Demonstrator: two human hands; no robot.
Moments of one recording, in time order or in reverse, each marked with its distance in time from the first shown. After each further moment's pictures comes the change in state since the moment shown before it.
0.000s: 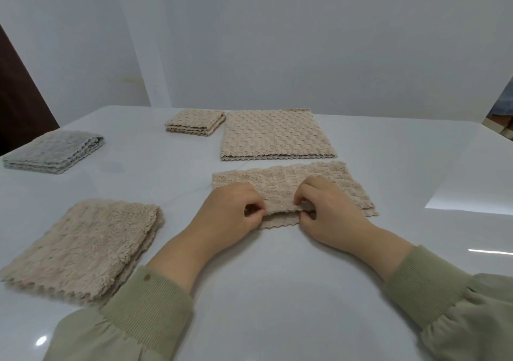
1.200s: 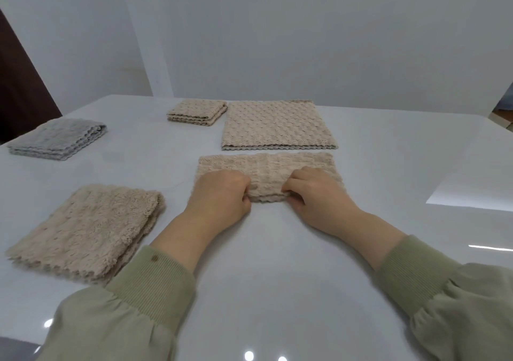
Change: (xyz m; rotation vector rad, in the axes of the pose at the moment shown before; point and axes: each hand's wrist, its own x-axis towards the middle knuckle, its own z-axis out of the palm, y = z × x) left_hand 0.008 0.001 -0.003 0.448 -0.121 -0.178; right_hand 0.011 -0.004 0.006 -0.124 -0.073 -0.083
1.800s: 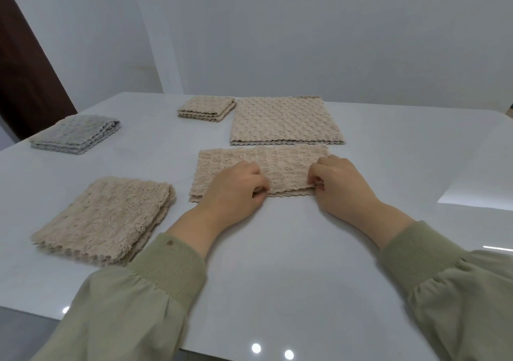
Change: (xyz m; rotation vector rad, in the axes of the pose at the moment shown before) left_hand -0.001 -0.005 0.016 -0.197 0.180 0.226; right_hand -0.005 0.019 -0.004 -0.014 0.122 0.073
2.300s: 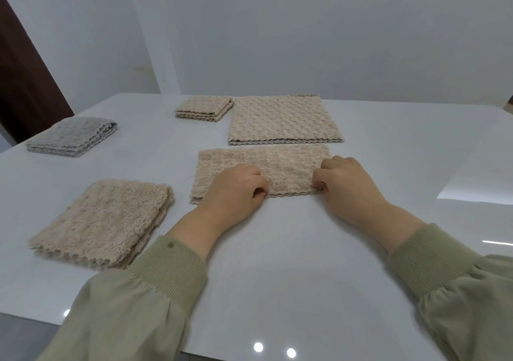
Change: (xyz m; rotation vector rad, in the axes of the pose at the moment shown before) left_hand 0.000 0.001 0.001 -0.045 0.002 0.036; right_hand -0.010 0.005 -0.006 -0.187 -0.073 0.002
